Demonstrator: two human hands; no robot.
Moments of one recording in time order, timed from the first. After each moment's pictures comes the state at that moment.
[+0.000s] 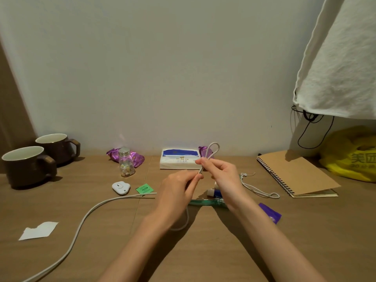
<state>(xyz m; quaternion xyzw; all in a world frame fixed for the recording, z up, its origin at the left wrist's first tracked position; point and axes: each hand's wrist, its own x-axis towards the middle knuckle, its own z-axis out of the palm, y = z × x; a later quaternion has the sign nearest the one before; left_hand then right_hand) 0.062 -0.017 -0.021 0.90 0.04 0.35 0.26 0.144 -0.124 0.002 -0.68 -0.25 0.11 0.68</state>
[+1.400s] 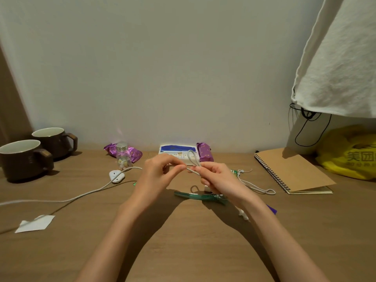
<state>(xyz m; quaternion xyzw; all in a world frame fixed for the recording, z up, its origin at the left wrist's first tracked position) 0.054 0.024 -0.008 0.87 0.00 0.38 0.32 0.151 -0.137 0.003 -0.73 -0.37 0.21 0.53</state>
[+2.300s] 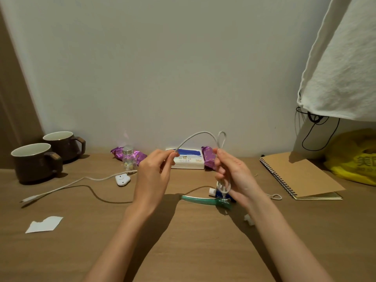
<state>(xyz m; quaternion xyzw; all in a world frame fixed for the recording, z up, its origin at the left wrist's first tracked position) 0.052 0.024 -0.005 0.81 0.09 0.51 0.27 0.157 -0.138 0.014 -0.45 -0.21 0.28 0.82</state>
